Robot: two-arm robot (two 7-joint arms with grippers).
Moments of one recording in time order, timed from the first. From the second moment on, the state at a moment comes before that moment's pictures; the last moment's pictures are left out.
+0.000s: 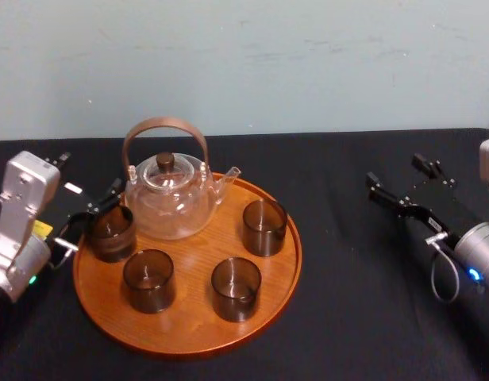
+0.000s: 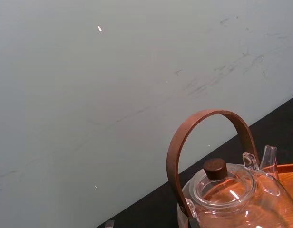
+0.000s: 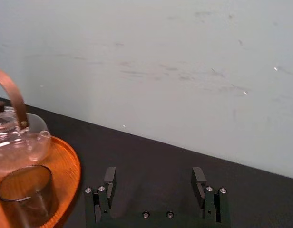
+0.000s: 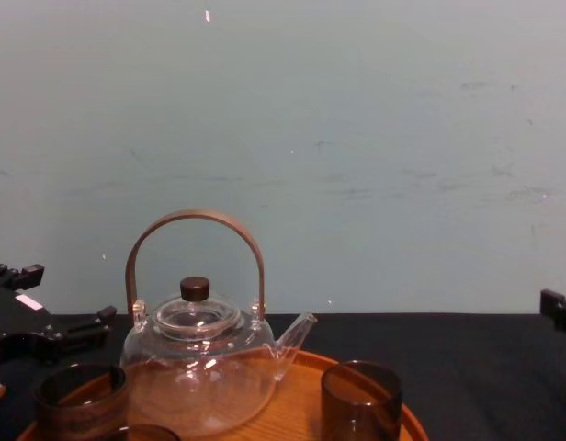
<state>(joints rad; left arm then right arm) -0.20 0.60 0.45 -1.41 -0.25 -0.12 0.03 0.09 0.47 -0.22 -1.50 0.38 -0.04 0.22</state>
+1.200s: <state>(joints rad) -0.20 0.60 0.45 -1.41 -0.25 -0.12 0.03 0.09 0.39 -0.20 -1.40 0.33 -0.08 0.20</state>
